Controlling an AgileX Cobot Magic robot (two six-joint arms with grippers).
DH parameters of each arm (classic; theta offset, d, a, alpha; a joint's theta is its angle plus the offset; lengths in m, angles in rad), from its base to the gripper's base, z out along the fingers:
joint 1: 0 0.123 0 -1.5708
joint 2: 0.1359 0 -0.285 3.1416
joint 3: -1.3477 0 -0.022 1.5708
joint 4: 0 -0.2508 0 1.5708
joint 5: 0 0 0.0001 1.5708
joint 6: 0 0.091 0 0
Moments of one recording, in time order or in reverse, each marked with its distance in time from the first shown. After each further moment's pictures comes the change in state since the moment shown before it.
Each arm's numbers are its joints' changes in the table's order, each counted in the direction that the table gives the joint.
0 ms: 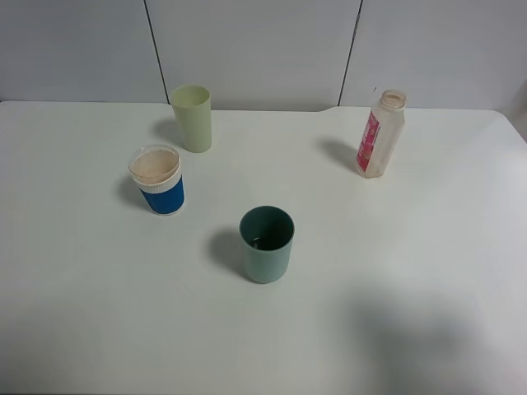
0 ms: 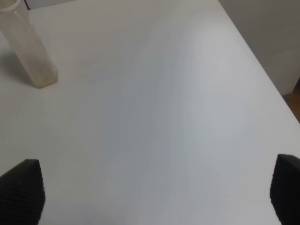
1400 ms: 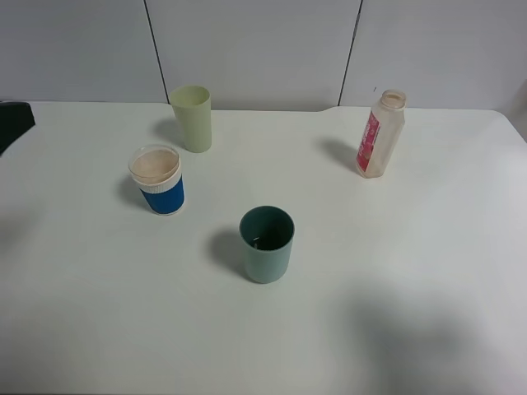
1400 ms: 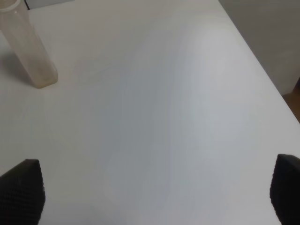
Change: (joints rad) left arm -0.246 0.321 -0.216 0.062 -0.367 0.034; right arm 0.000 0.000 0.000 0.000 0.000 0.000
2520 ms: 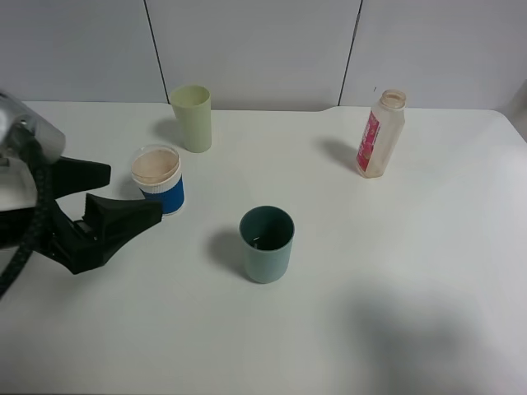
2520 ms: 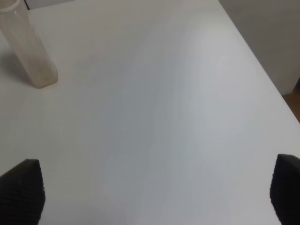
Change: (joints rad) left arm -0.480 0.286 -0.020 0.050 -0.070 -0.097; right arm 0.000 0.000 0.000 0.000 0.000 0.000
